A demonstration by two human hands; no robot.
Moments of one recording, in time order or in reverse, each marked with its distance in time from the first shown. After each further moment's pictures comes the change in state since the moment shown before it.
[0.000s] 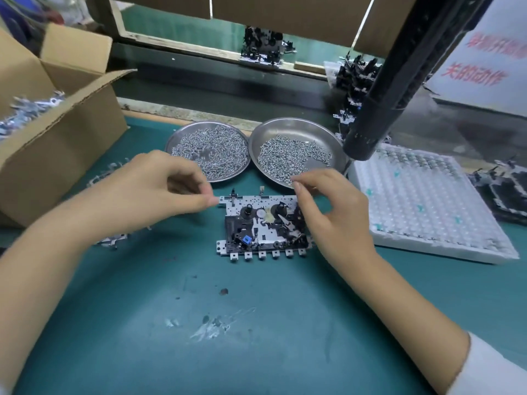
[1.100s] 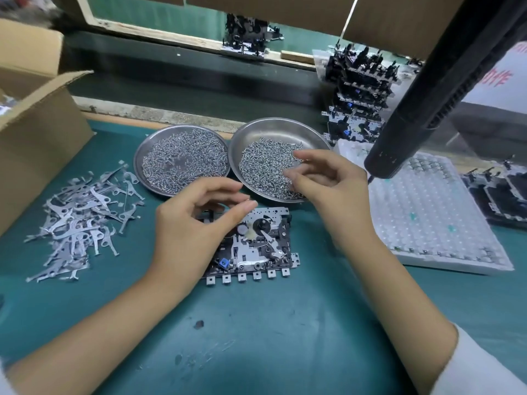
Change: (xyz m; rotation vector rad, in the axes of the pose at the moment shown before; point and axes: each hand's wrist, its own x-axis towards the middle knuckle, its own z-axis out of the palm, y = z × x) left_hand 0.022 0.021 0.095 -0.498 0.528 0.128; right_hand 0.043 0.025 -0.006 0.507 0.024 0.478
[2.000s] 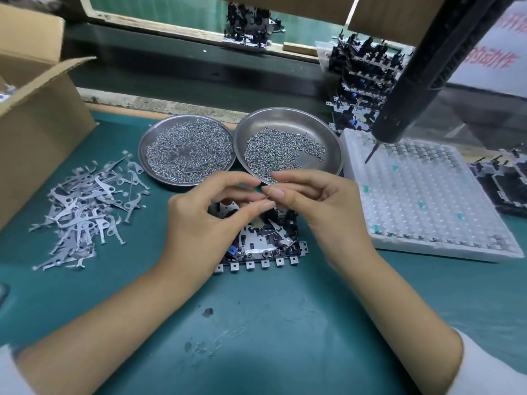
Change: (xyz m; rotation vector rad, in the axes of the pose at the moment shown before) left_hand -0.006 -0.001 0.000 0.023 -0.081 0.150; right_hand -0.036 -0.004 0.015 0.234 -0.213 0.061
